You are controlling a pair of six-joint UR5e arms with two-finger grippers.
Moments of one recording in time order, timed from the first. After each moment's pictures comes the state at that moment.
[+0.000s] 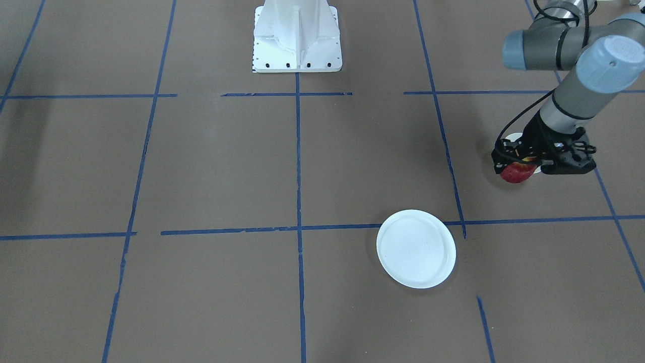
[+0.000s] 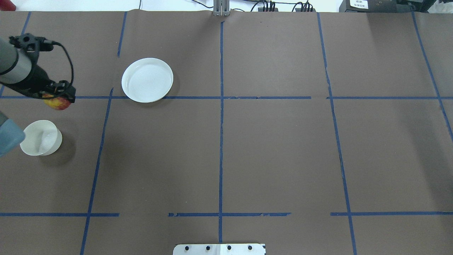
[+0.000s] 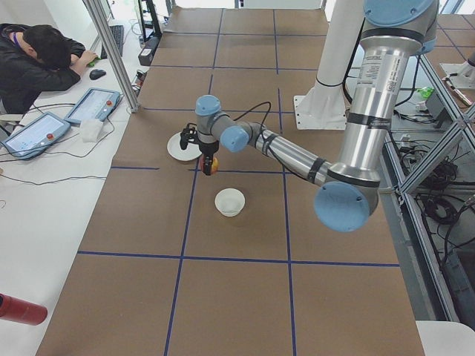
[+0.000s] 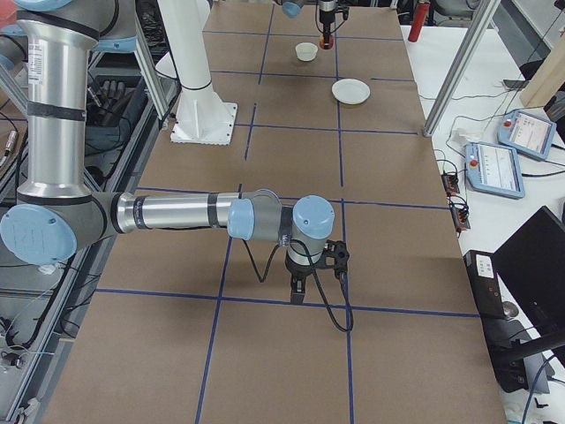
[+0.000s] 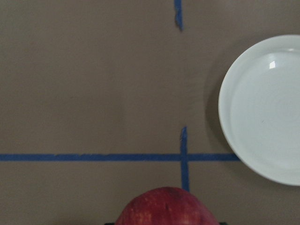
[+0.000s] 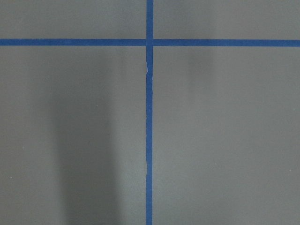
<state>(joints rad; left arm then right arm) -0.99 -1.64 -1.85 -1.82 -2.13 -0.78 1.54 -1.68 1.76 -1.72 2.31 -0.02</state>
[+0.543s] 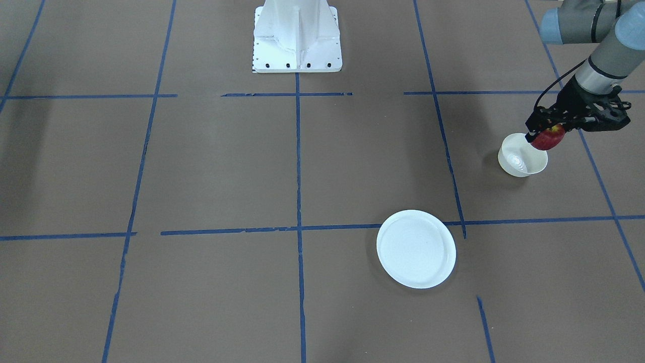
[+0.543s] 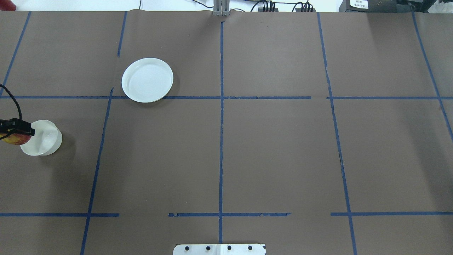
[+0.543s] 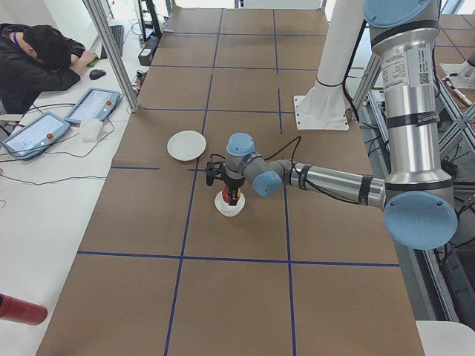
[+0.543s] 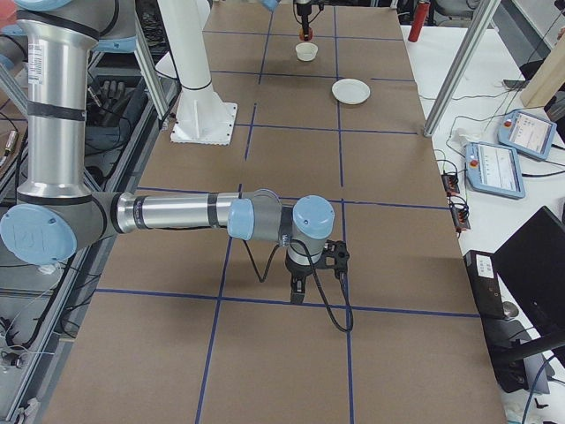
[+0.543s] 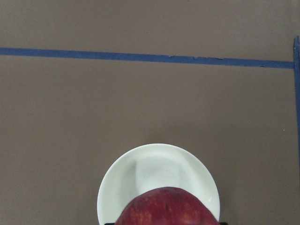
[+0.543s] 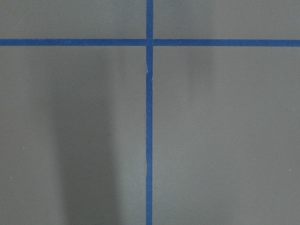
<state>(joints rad) -0.97 -1.40 -1.83 -2.15 -2.12 -0.93 1.54 -1.68 1.76 -1.72 2.31 -0.02</state>
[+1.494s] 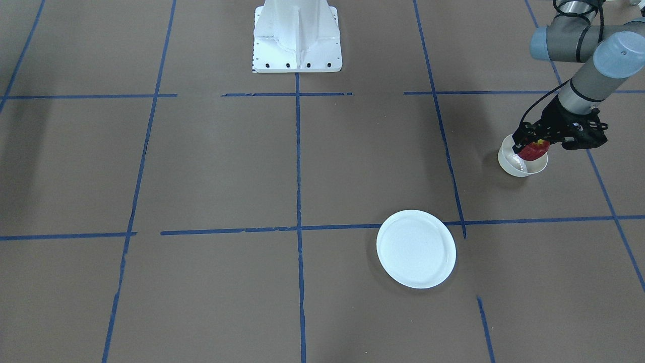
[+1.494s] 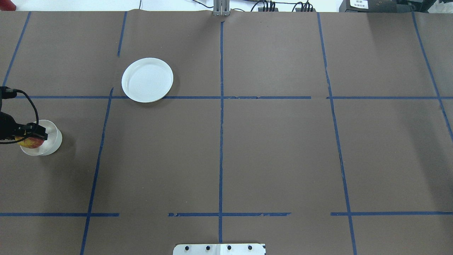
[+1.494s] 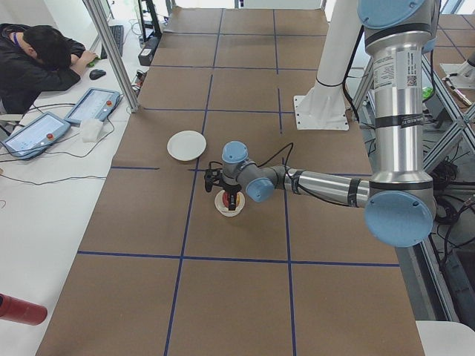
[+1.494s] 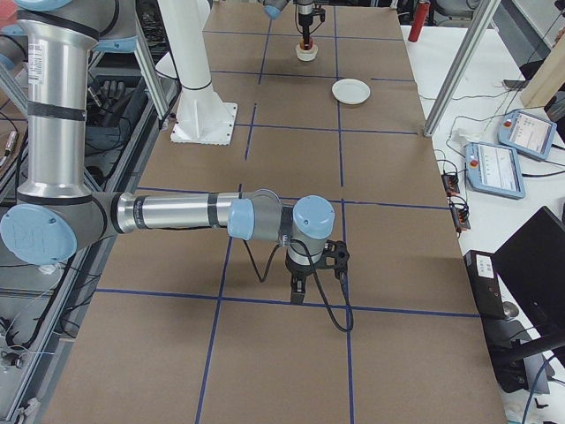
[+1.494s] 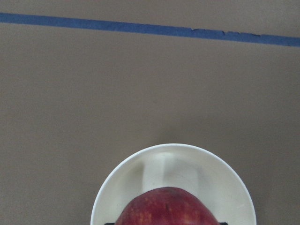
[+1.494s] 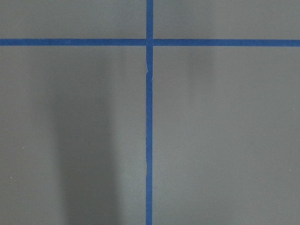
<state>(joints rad) -0.92 -1.46 -1.73 -2.17 -2.12 -0.94 1.54 -1.68 1.76 -1.72 2.31 -0.02</state>
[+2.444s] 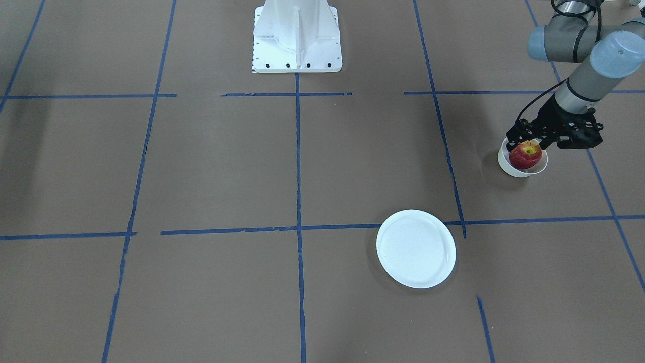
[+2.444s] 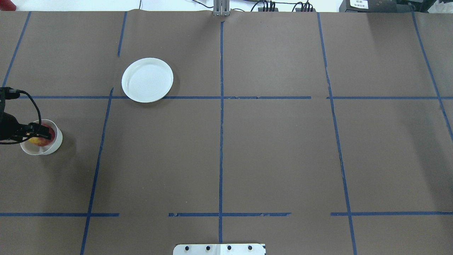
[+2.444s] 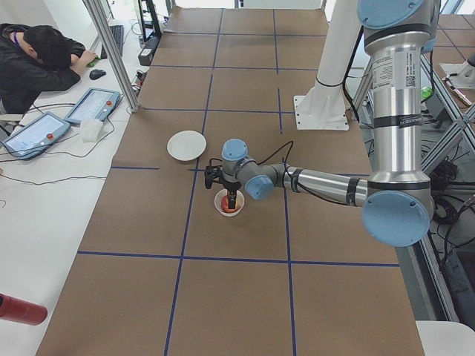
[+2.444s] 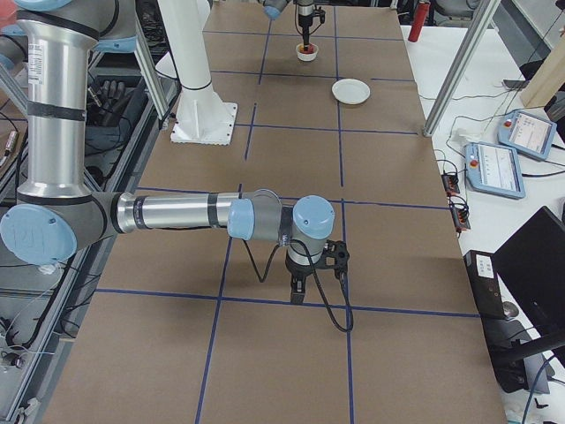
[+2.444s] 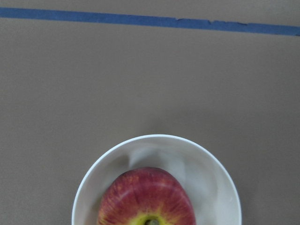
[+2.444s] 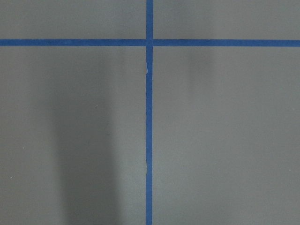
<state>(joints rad) -0.92 -1.47 -1.76 -2.16 -2.13 -0.92 1.55 -1.68 1.76 -1.72 2.31 -0.02</state>
